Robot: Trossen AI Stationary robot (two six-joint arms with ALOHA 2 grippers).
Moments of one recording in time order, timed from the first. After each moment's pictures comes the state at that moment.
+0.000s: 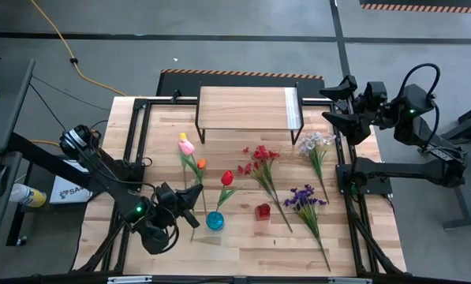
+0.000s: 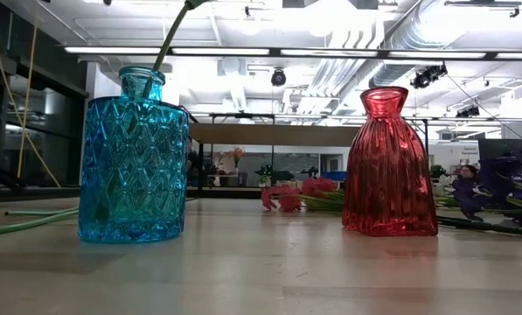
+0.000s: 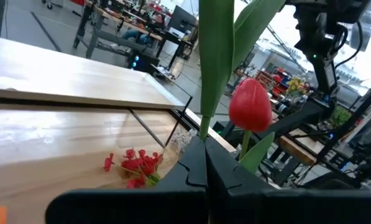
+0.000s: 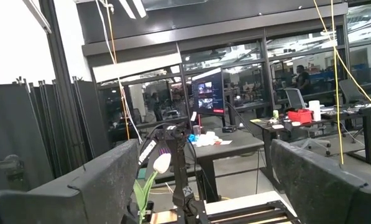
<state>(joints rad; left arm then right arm) -0.83 1.47 0.96 0.01 -1.57 -1.02 -0.37 0.73 1.10 -0.08 -0.29 0.26</state>
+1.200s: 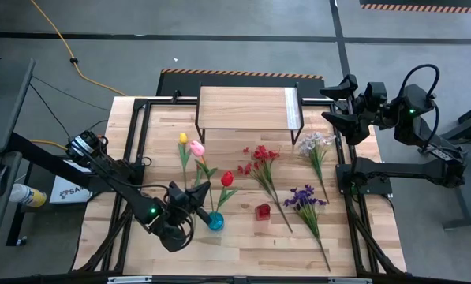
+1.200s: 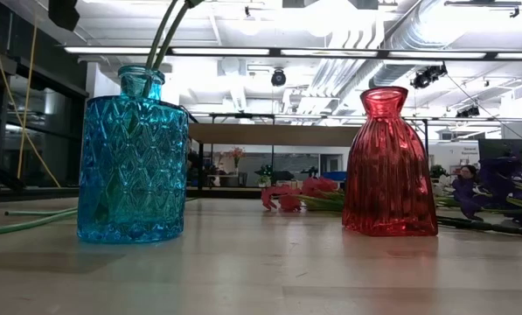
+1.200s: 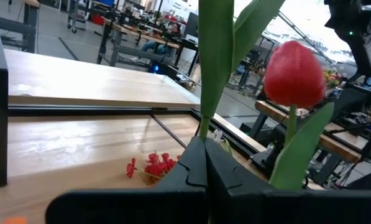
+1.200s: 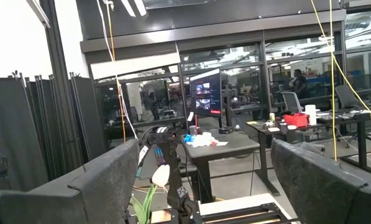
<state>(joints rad) -0.75 1.58 0.96 0.06 -1.57 -0.97 -0.37 0.73 1.10 -0.08 -0.29 0.22</state>
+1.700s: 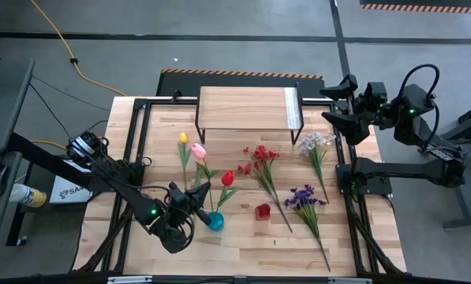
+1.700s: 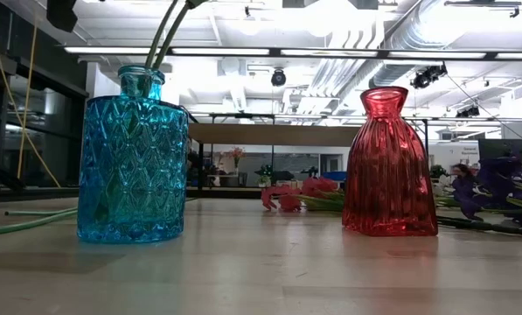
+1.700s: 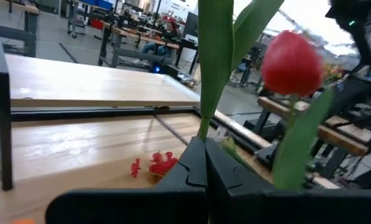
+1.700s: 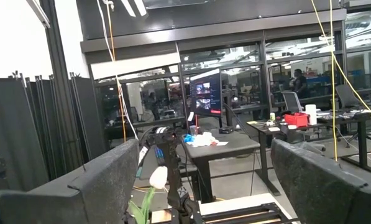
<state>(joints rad) -0.75 1.59 0.96 0.05 -1.57 -0.96 -0.37 0.73 1.10 -0.08 -0.29 0.23</state>
